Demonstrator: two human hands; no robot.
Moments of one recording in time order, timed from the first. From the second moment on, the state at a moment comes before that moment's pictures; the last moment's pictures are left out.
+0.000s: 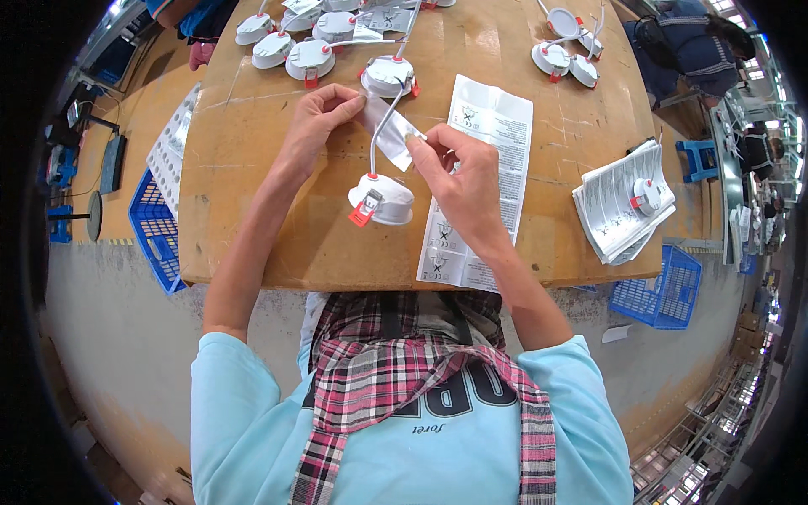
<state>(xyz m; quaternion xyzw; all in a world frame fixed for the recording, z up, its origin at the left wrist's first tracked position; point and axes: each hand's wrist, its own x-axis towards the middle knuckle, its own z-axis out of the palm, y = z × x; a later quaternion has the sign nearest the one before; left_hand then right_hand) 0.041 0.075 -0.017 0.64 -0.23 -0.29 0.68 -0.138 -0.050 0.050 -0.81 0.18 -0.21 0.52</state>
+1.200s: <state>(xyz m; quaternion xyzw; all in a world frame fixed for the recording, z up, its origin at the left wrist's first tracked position) 0.049 0.100 -0.011 0.56 -0.20 -0.36 0.72 -0.072 -0.069 0.040 -0.83 0.06 -0.15 0.54</state>
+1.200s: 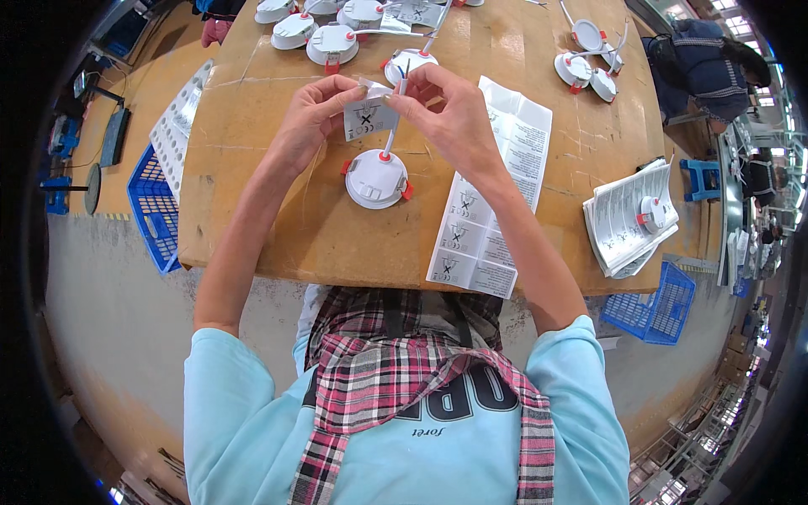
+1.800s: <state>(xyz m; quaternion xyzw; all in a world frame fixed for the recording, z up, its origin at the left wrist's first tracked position) 0.048 0.098 -0.013 0.52 -0.18 -0.37 0.74 -0.069 -0.069 0.029 -0.79 0.11 -0.20 0.57</state>
